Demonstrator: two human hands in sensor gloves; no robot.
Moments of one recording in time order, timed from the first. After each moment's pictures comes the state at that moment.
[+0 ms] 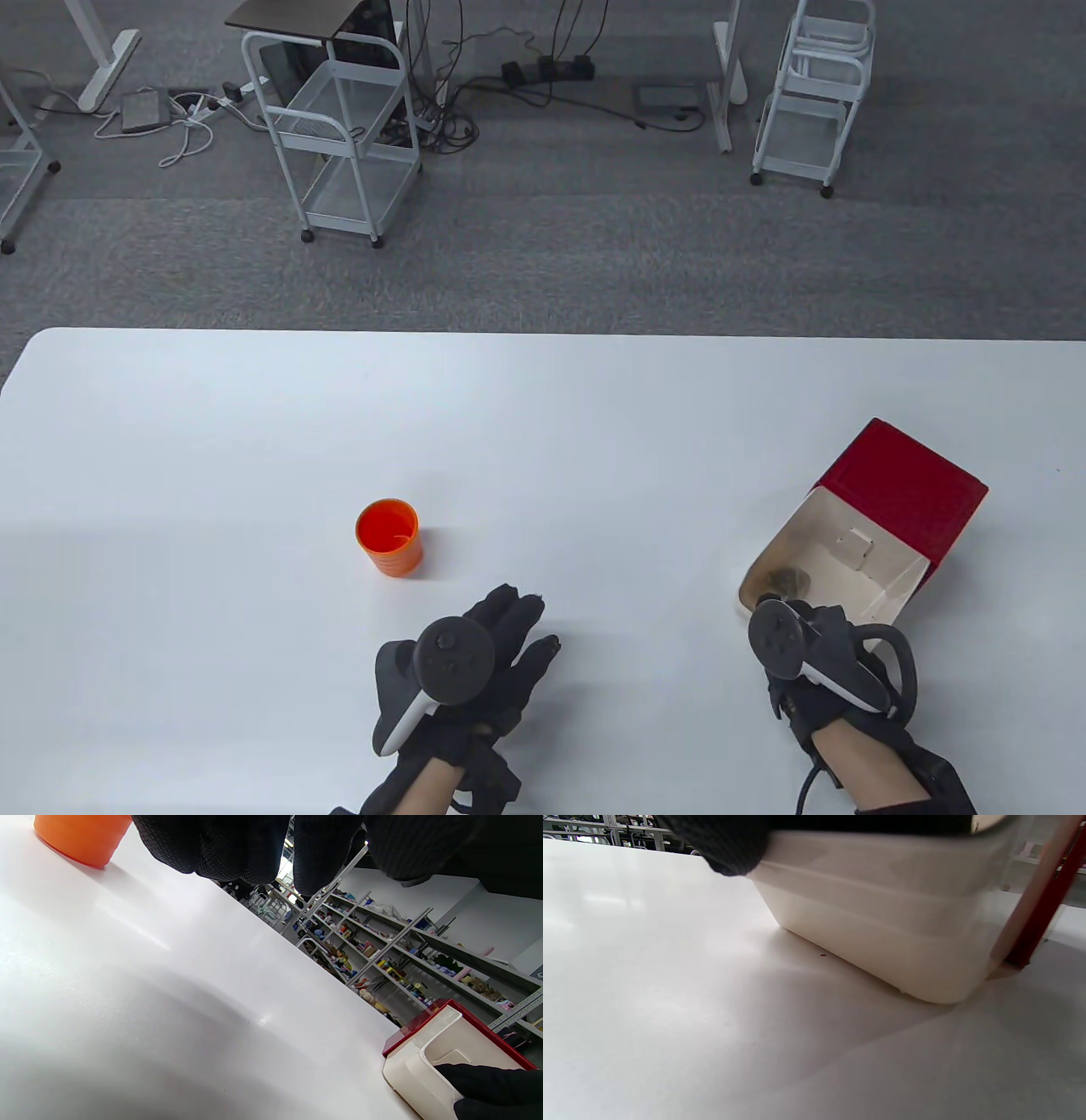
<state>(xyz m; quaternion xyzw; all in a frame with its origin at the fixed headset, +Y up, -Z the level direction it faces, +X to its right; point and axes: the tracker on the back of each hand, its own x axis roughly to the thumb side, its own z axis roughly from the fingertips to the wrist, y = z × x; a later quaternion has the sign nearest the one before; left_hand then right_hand) -0.122 -0.711 -0.221 -0.09 -0.08 0.30 0.94 0.219 -0.729 -0.250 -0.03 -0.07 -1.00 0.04</state>
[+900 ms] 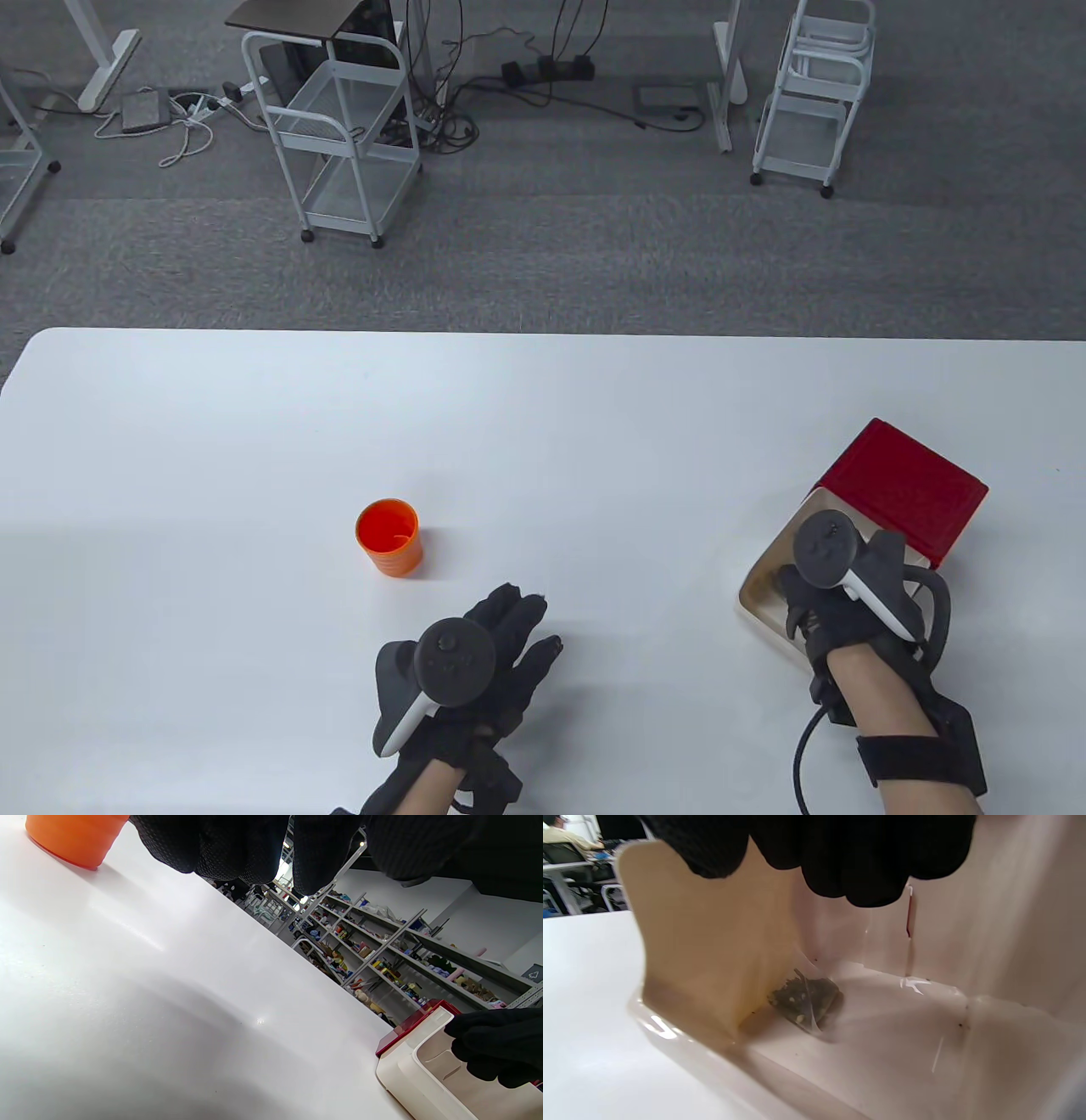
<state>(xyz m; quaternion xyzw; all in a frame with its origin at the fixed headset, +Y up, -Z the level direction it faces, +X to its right) -0.121 -0.710 -0.221 -0.09 -0.09 0.31 0.94 0.250 -0.678 -0.304 0.12 -0.10 -0.99 -0.05</state>
